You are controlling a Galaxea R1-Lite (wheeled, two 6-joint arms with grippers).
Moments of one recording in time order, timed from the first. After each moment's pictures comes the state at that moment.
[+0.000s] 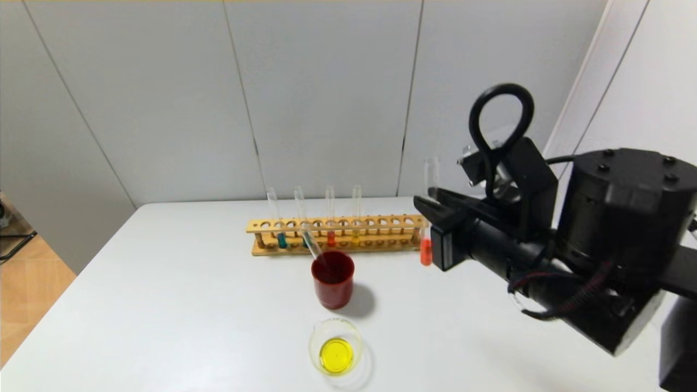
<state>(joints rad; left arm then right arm) 0.00 0.00 0.00 -0.01 0.00 -0.01 0.81 1.58 -0.72 -0.71 -0.36 -0.08</state>
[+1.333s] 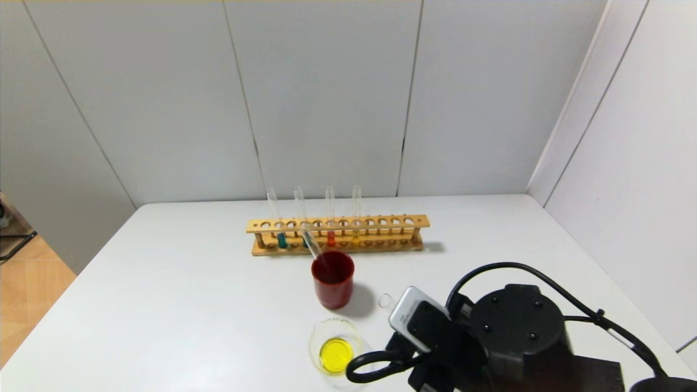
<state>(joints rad) 0.00 0.00 0.00 -0.01 0.00 -0.01 0.97 1.75 -0.52 -0.71 -0.37 -0.36</state>
